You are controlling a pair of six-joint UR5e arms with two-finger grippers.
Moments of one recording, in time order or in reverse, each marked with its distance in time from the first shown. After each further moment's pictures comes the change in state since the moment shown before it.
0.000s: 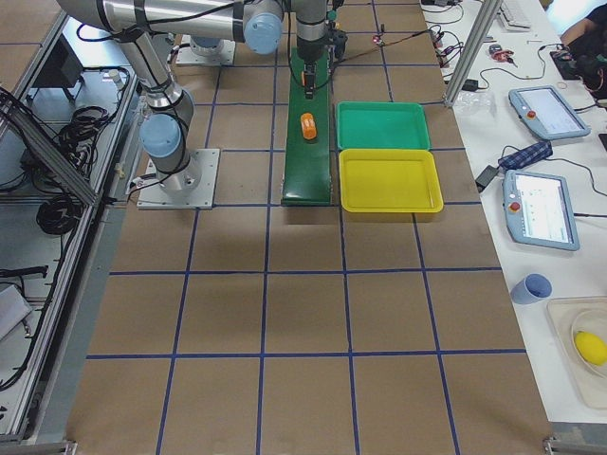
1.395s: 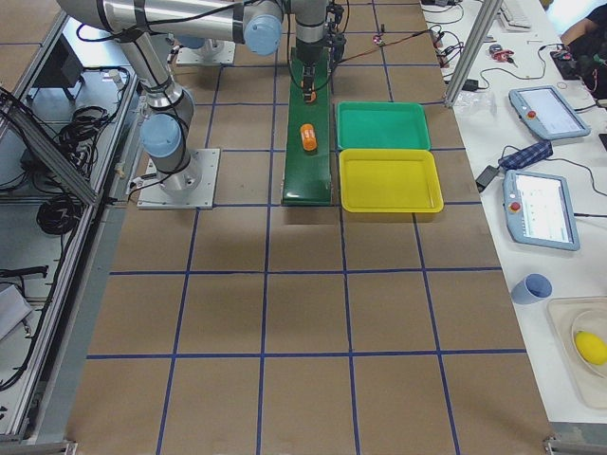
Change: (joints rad) left arm -0.300 -0.002 -0.147 0.172 0.141 -1.369; right arm -0.001 -0.003 0.011 0.009 -0.004 0.000
